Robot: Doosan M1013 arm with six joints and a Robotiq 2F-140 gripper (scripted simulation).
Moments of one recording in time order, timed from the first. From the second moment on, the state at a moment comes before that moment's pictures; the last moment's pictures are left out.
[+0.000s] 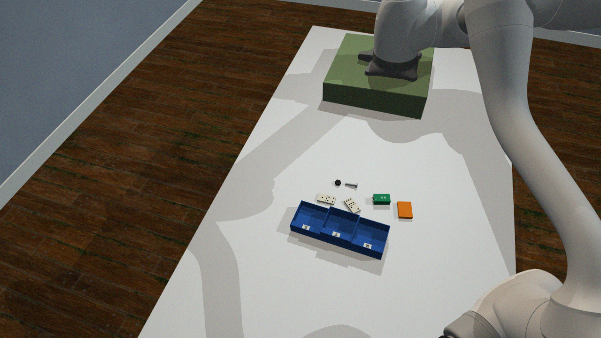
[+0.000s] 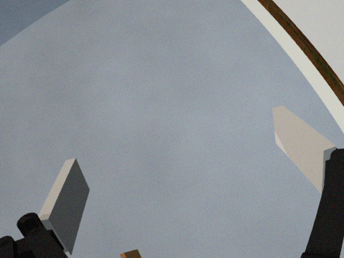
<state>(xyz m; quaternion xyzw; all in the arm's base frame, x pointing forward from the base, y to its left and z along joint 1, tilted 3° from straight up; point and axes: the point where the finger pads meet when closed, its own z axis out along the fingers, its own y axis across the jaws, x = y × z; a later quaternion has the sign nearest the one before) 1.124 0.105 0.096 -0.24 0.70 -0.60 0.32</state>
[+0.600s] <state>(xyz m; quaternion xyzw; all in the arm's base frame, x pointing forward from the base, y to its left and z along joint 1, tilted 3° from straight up) 1.147 0.137 0.138 -0.44 0.64 -0.54 0.33</state>
